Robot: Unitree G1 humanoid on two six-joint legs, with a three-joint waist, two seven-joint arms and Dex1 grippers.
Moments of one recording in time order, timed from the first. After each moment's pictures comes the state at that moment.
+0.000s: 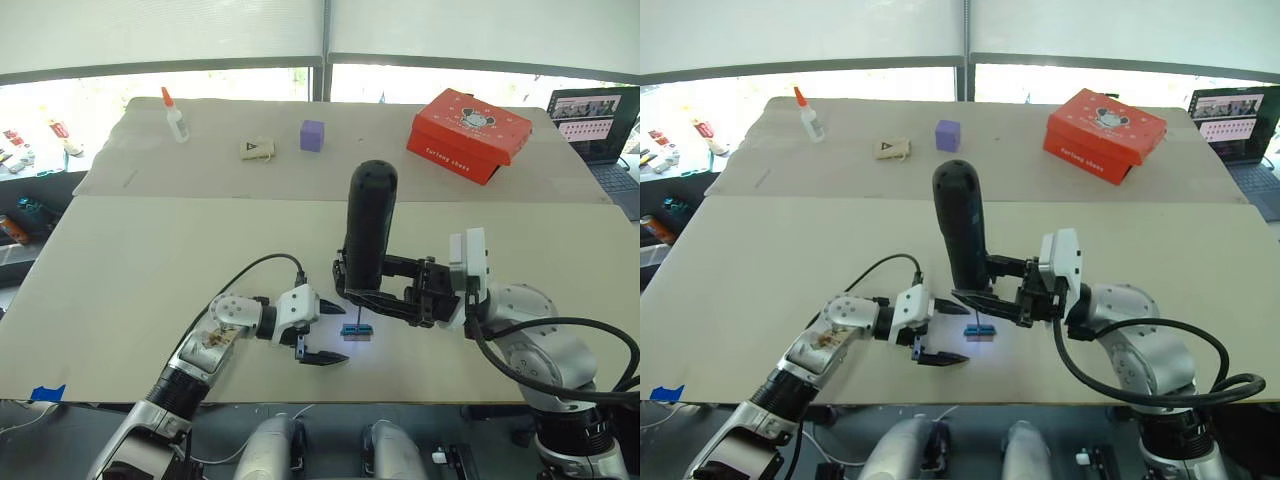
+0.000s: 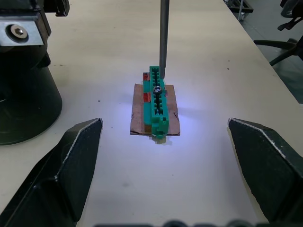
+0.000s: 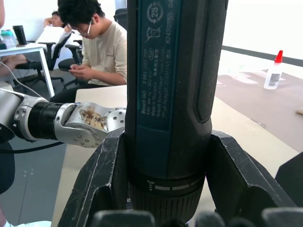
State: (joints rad) left arm -0.39 0.42 -0.35 0.10 -0.16 0.11 -1.19; right arm -0.25 -0.51 0.00 -0.47 0.61 0.40 0.96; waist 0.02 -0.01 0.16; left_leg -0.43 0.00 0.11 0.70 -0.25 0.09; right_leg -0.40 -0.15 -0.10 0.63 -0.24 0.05
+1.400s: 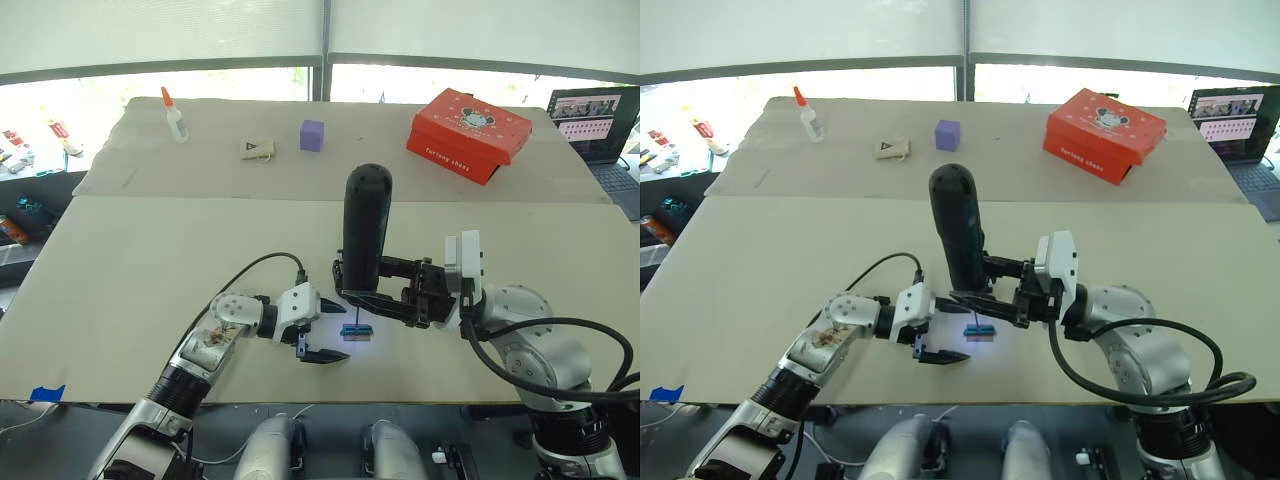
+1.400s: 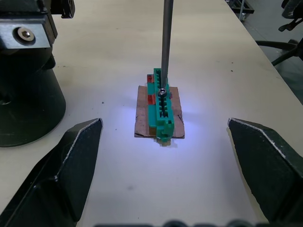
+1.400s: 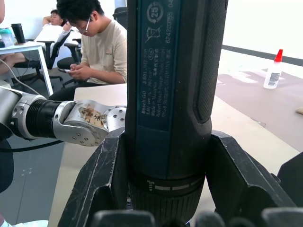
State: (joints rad) left arm -0.40 0.42 -0.35 0.11 -0.16 0.12 -1.18; right arm -0.25 -0.51 0.02 -0.45 0.59 0.38 0.96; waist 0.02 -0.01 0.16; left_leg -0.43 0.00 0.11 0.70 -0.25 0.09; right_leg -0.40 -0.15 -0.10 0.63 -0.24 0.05
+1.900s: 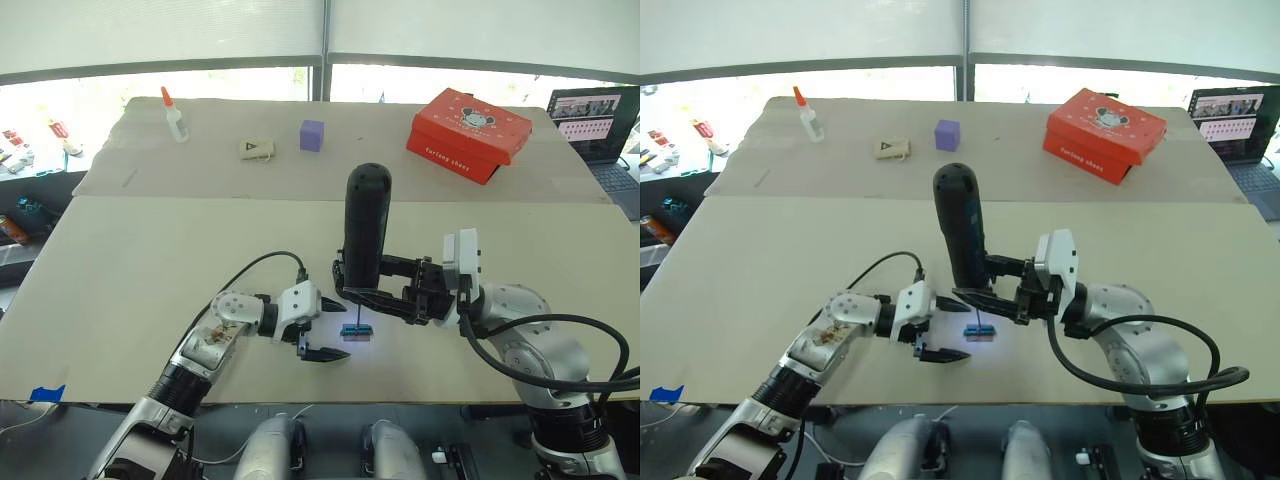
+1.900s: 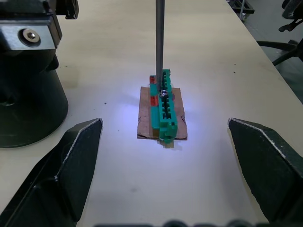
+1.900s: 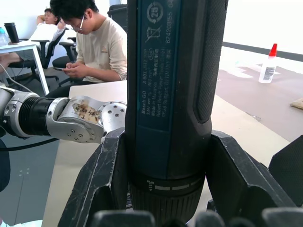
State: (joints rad) left arm -0.41 0.42 -0.35 0.11 -0.16 0.13 -1.18; right arm -0.25 -0.51 0.02 -0.43 0.59 0.38 0.96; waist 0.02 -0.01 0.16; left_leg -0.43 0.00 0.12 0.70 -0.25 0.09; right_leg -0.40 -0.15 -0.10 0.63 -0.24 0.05
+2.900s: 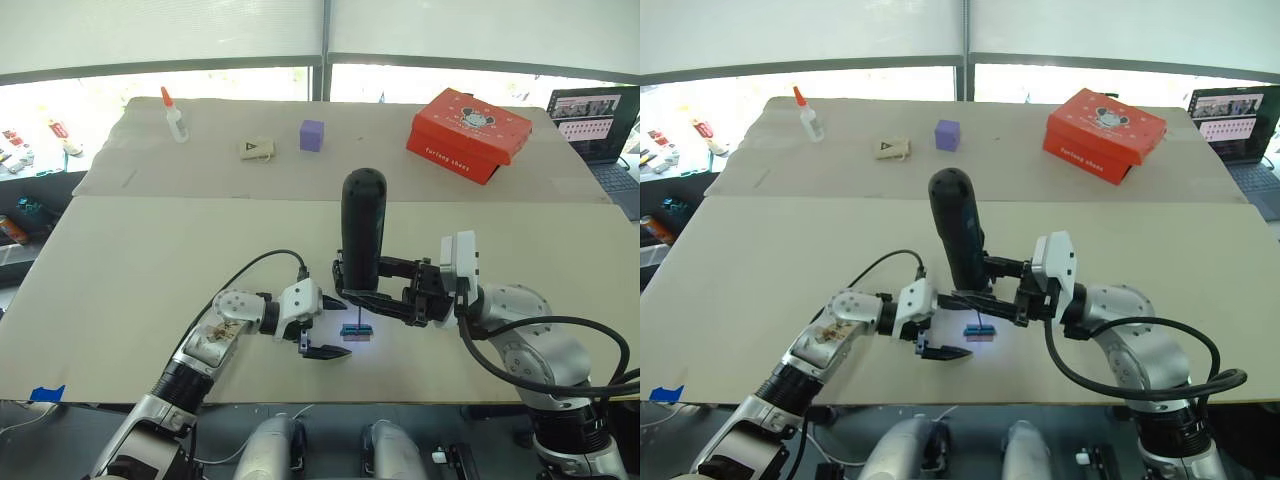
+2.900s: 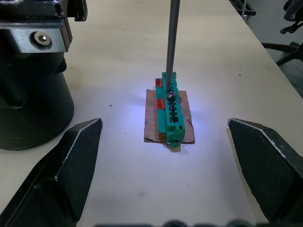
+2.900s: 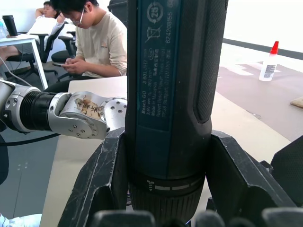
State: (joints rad) left arm -0.42 0.41 -0.35 0.13 -0.16 0.13 -1.18; right arm -0.25 -0.52 0.03 -0.44 0.57 0.37 0.96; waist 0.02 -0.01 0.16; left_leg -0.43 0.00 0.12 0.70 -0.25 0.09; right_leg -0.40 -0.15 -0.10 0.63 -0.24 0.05
